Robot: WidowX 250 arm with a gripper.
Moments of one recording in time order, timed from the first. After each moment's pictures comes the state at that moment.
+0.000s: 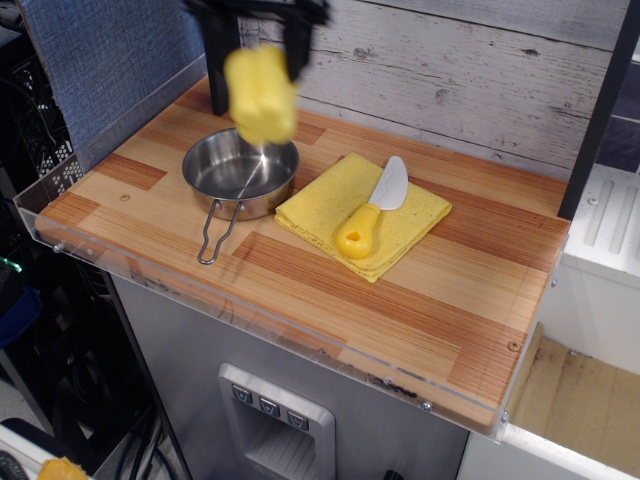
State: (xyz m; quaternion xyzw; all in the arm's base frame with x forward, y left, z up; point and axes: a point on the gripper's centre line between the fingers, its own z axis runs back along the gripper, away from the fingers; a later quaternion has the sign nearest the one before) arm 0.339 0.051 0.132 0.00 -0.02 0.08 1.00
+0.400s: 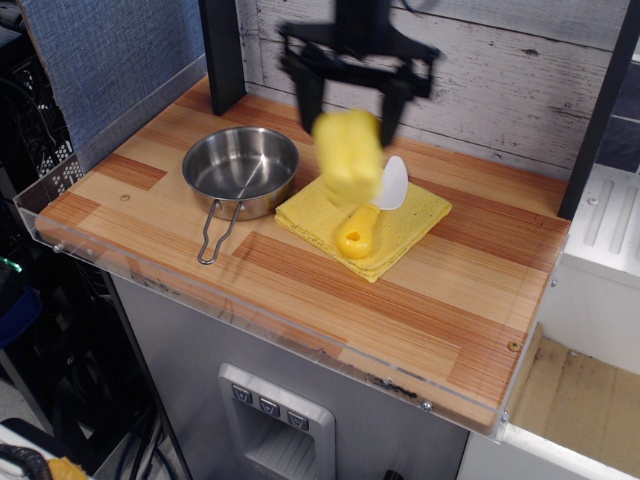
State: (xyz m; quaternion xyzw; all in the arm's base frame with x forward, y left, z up) arm 0.338 -0.010 0.104 0.03 -0.02 0.09 1.00
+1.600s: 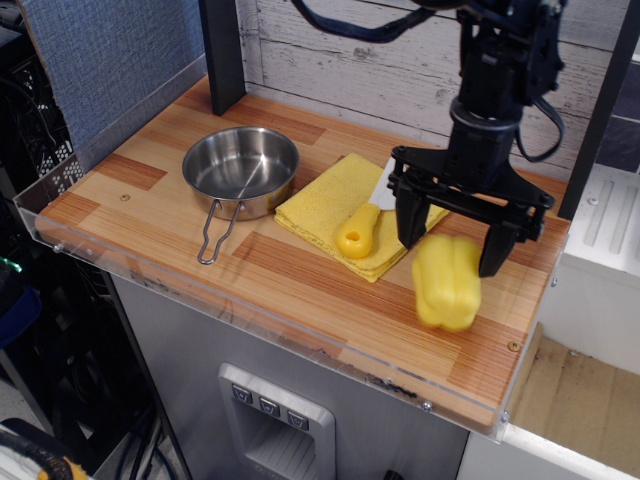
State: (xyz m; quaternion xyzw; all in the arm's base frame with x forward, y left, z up) arm 0.323 -0.082 0.047 0.01 0.00 -0.02 1.00
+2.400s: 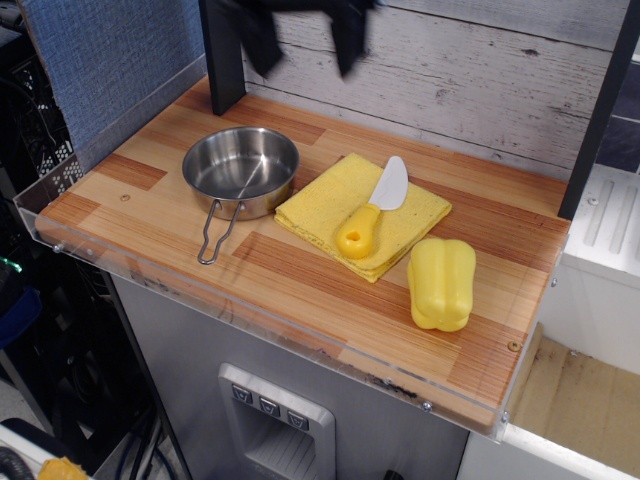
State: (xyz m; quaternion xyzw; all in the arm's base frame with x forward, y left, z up) arm 0.320 0.049 0.167 -0.07 -0.08 0.07 0.99
